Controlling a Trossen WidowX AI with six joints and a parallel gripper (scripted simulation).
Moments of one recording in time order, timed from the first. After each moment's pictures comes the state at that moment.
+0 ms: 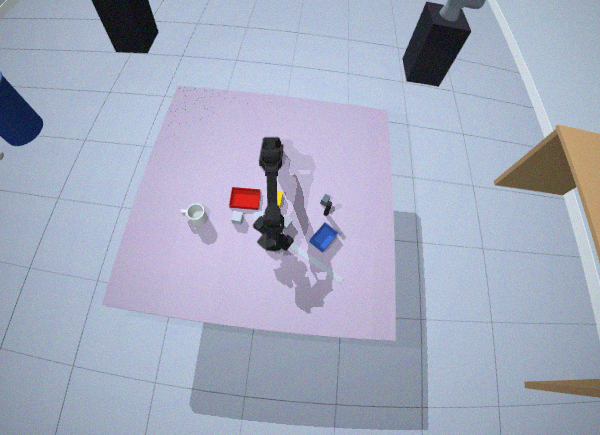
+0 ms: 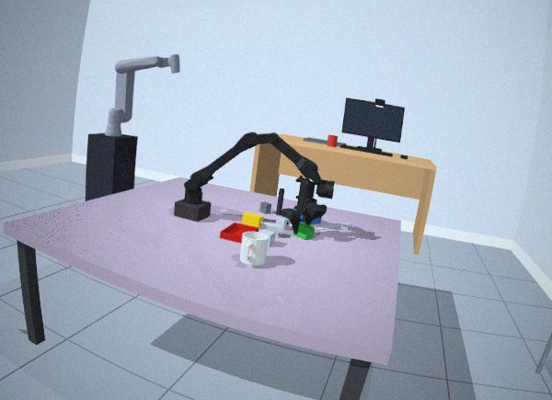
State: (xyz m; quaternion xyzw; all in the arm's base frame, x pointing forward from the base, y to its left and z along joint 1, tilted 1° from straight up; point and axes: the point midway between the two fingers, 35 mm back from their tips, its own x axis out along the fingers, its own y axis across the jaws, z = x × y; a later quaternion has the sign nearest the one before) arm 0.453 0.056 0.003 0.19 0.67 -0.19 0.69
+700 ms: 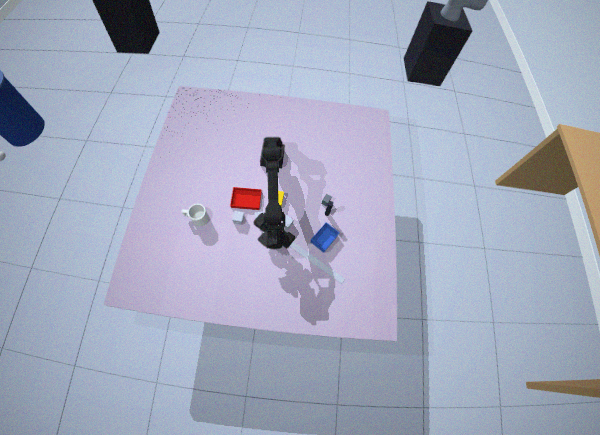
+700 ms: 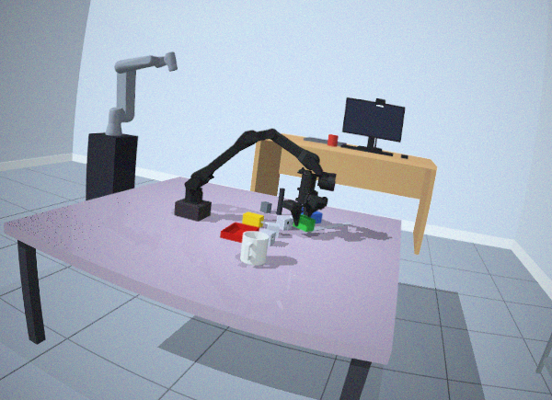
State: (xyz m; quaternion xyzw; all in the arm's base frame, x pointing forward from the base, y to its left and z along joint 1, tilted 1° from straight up) arm 0.448 0.055 0.033 0.19 0.67 -0.20 0.69
